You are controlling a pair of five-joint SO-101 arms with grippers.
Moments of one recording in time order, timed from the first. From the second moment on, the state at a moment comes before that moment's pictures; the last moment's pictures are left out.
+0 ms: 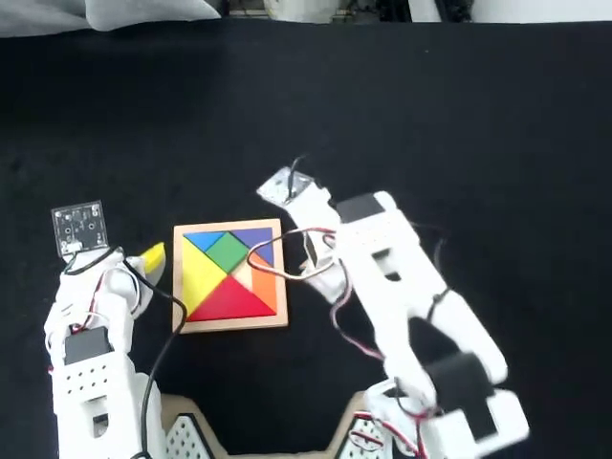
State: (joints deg) left arm -22.9 -68.7 88.1 31.1 -6.5; right arm -20.2 -8.5 37.6 71.3 26.6
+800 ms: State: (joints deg) left arm -22.9 -68.8 88.0 31.1 -6.5; right arm -10.5 11.4 21.9 72.1 26.4
